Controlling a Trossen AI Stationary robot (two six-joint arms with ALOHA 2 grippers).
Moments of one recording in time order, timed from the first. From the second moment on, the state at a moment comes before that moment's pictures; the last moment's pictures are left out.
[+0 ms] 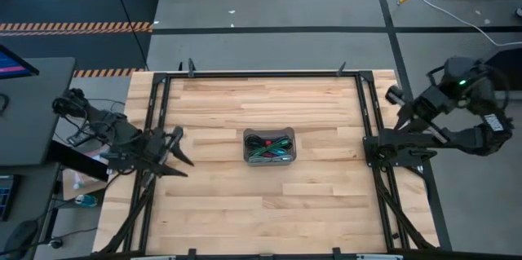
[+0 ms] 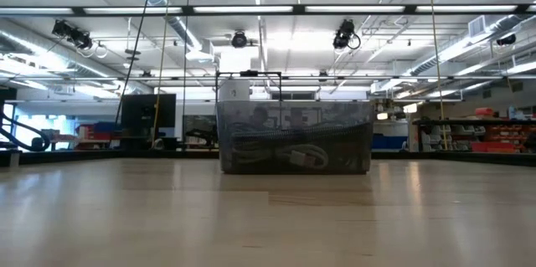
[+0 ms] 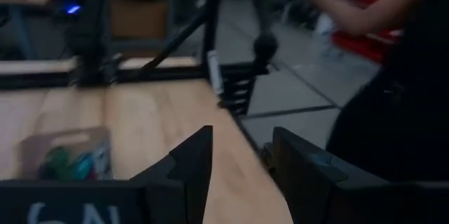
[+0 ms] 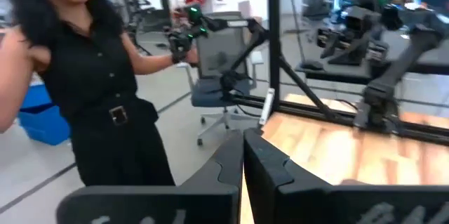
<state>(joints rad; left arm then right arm) -0.54 0.61 0.76 -0.30 -0.15 -0.17 -0.28 0.57 1.32 -0.93 -0.87 -0.05</state>
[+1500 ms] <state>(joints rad) 0.13 0.46 0.06 0.52 0.28 -0.06 -0.29 0.01 0.34 -0.34 -0.56 0.08</state>
